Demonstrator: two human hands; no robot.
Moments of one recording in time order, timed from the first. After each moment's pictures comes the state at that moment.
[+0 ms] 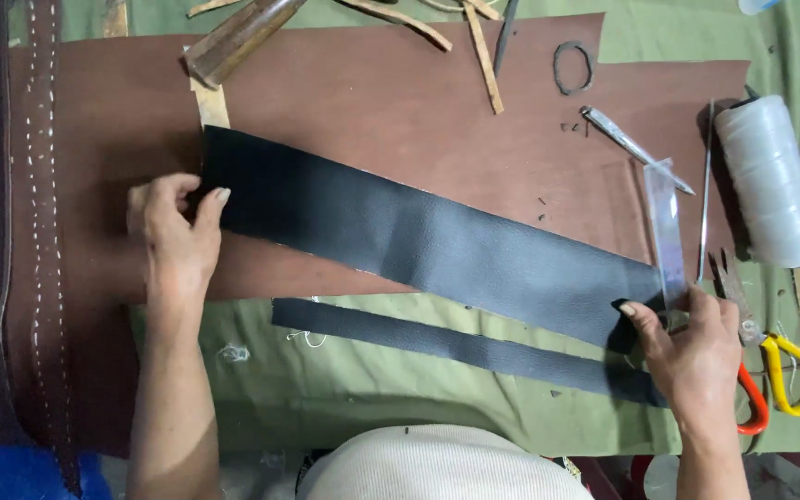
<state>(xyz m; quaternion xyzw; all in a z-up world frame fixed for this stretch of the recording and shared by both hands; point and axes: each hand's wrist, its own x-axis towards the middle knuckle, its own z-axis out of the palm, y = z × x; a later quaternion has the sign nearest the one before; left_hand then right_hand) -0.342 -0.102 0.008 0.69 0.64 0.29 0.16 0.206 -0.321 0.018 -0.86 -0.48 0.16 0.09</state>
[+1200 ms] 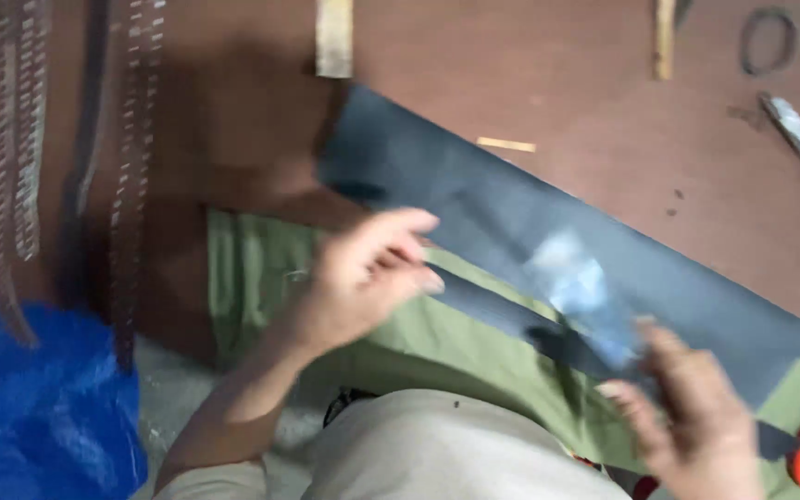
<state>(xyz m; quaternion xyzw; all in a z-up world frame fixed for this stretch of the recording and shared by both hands) -0.244 -0.212 0.097 0.58 0.61 0.33 0.43 0.116 -0.332 0.075 -0.70 -0.66 0.25 0.14</state>
